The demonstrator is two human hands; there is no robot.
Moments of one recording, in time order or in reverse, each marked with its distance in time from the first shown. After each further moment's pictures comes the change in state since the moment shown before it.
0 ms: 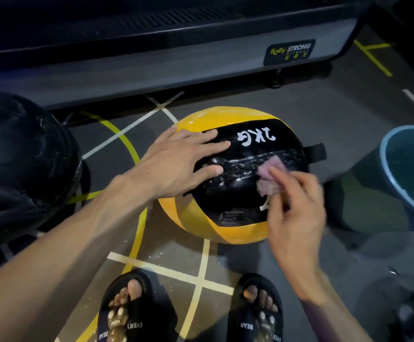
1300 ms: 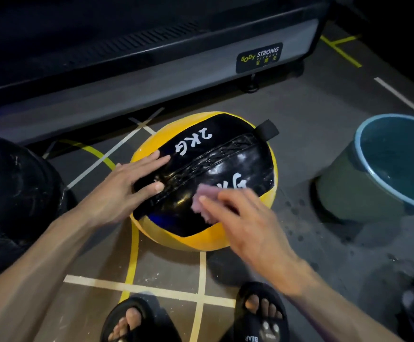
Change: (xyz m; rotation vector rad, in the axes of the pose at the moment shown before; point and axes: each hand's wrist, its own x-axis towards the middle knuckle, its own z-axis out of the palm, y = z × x) left_hand -0.027 -0.059 0.014 -0.423 0.032 -0.080; right_hand 0.001 -0.001 0.017 -0.050 -0.297 -0.582
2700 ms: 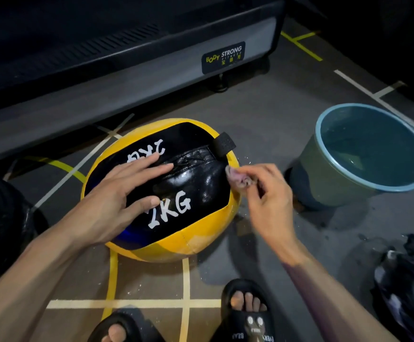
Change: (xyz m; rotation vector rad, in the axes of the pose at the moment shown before) left_hand 0.007 0.054 0.010 0.048 -0.031 0.170; right_hand -0.014 0.058 -0.029 0.147 0.334 0.675
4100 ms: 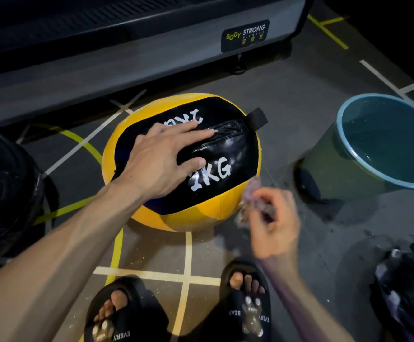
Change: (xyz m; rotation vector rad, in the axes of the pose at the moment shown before) left_hand 0.042 0.041 0.027 0.188 0.122 -0.115; right_hand -0.074 -0.009 0.002 0.127 -0.006 0.154
